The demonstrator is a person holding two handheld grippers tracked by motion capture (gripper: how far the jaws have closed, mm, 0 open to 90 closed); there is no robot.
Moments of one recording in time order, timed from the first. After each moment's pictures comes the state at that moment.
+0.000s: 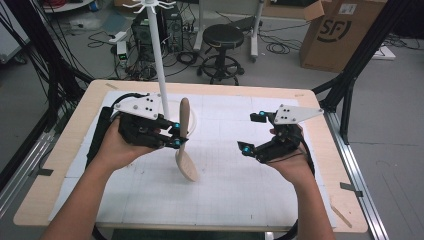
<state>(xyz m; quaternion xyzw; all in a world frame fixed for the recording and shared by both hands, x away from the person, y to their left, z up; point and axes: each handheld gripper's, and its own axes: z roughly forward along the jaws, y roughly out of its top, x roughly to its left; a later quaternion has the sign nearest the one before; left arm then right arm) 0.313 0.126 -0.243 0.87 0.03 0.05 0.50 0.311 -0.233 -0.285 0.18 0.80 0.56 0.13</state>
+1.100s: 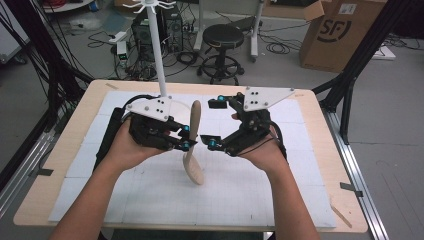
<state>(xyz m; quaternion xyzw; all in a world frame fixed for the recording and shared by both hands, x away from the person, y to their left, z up) 0.315 0.108 -0.247 0.86 0.01 0.03 0.50 0.311 -0.152 -0.235 0.05 0.77 0.63 0.07</state>
